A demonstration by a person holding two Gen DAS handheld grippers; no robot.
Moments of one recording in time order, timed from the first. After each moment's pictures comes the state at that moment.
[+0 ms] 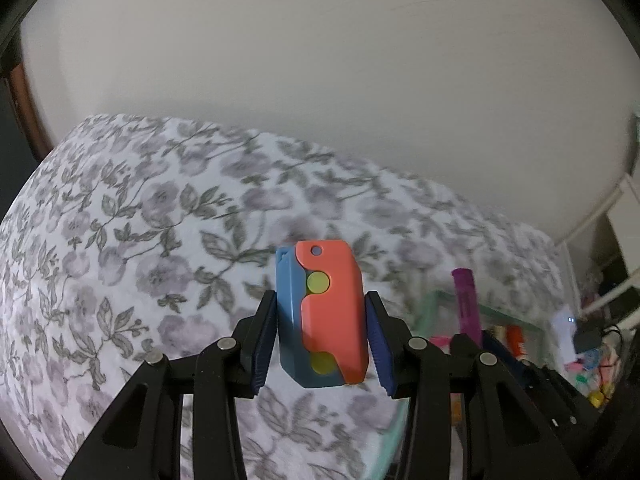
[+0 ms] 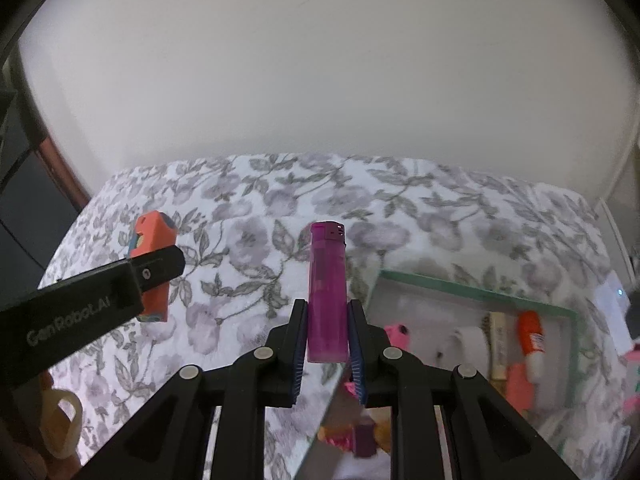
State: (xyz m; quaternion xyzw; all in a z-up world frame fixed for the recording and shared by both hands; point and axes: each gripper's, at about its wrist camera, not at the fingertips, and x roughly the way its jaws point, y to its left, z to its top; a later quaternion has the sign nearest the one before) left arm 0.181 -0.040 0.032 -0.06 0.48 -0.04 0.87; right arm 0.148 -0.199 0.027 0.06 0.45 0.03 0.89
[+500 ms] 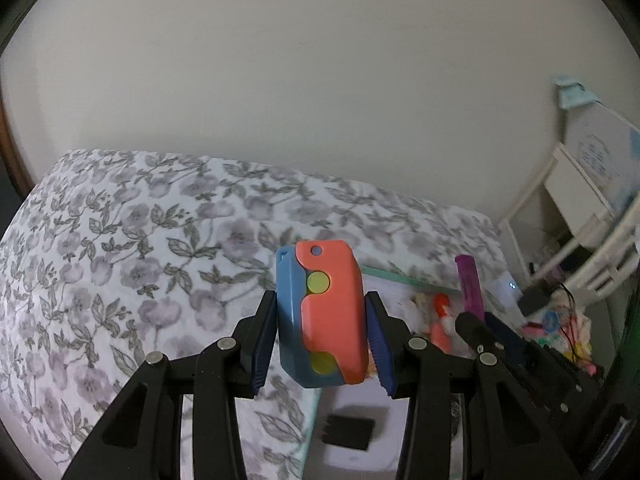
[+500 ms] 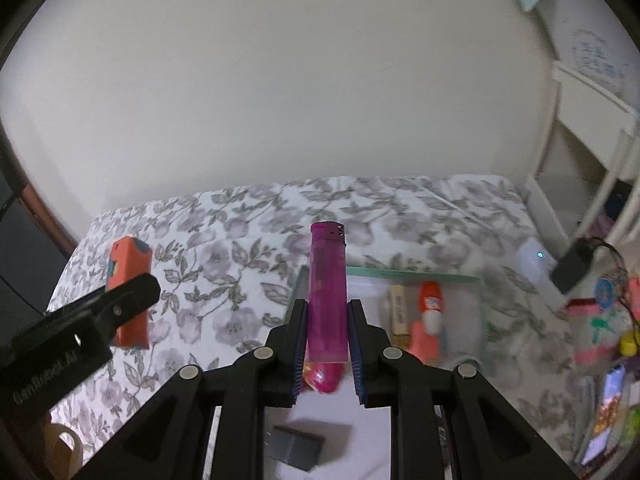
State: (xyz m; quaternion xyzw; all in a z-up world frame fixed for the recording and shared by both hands) left arm 0.101 -0.092 0.088 -0.04 0.45 -0.11 0.89; right arm 0.072 -0.262 0.091 0.10 0.43 -0.05 0.90
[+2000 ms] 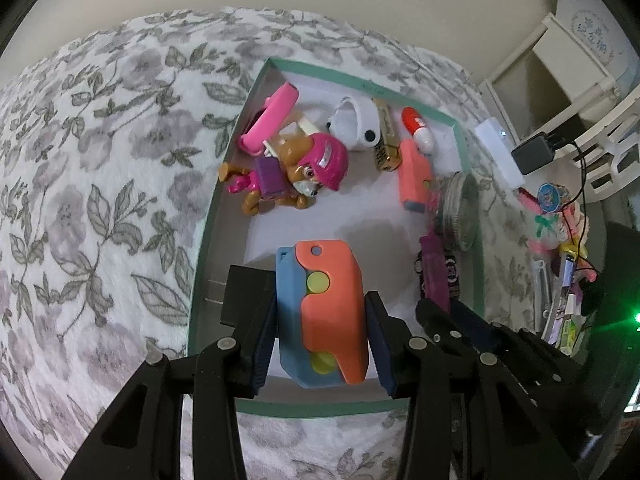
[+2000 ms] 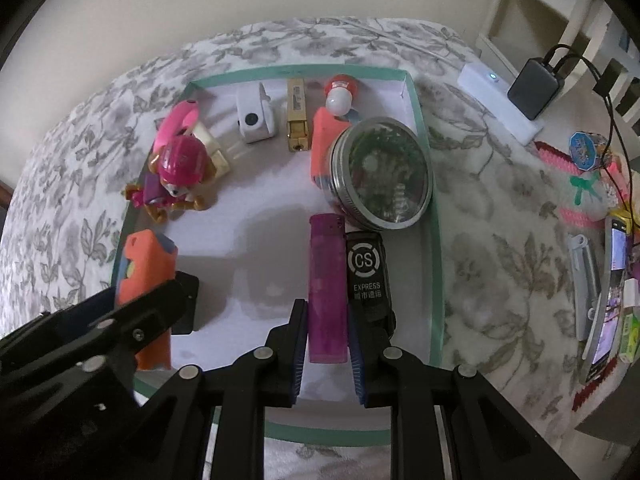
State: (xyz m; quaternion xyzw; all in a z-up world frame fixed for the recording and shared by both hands) left arm 0.048 -0.159 -0.048 -0.02 0.62 -0.17 0.77; right arm 0.002 -0.299 -0.038 0.10 0.59 -0.11 0.79
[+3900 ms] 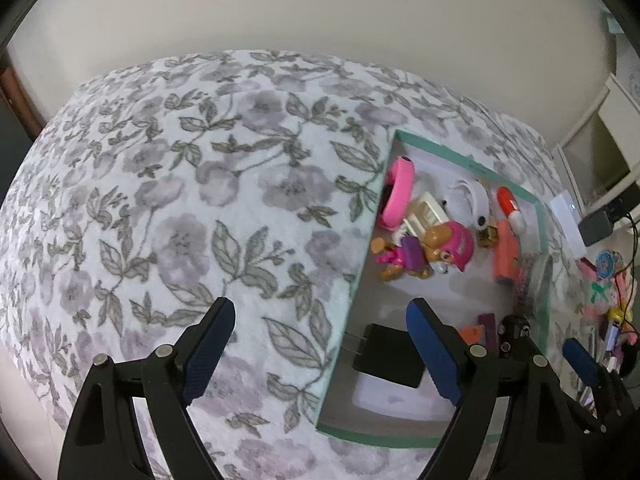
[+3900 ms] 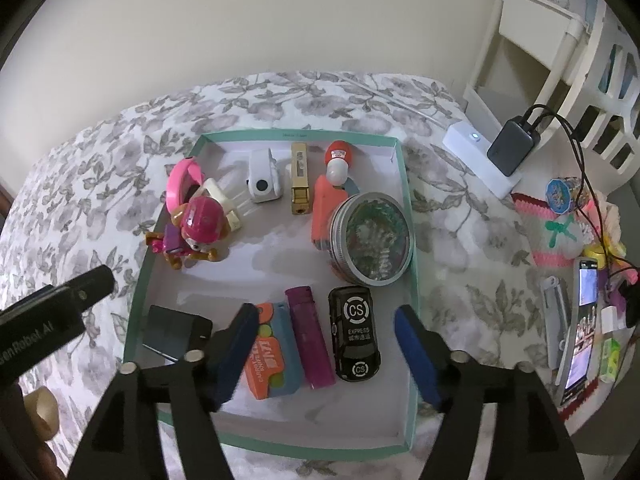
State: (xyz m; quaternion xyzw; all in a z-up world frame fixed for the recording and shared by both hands) left arm 0.066 -0.092 -0.016 -0.01 0.56 -0.03 0.83; right arm 0.005 -0.292 -0.003 0.06 0.53 -0.13 0.84
